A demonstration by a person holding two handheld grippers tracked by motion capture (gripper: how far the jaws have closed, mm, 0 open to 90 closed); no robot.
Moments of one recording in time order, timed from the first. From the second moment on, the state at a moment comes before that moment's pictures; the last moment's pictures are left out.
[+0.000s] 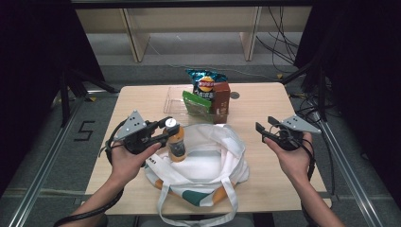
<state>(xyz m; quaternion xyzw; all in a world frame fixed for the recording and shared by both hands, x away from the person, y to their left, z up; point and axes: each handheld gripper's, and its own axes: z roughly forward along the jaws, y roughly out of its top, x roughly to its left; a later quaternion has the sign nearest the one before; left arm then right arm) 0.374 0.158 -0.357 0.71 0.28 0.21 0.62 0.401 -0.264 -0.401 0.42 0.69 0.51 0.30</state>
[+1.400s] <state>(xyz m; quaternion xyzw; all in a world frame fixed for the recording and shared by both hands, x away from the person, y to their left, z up) 0.398 0.164 -0.321 0.68 0.27 0.25 0.64 0.400 -0.261 -0.404 0.43 0.69 0.50 0.29</state>
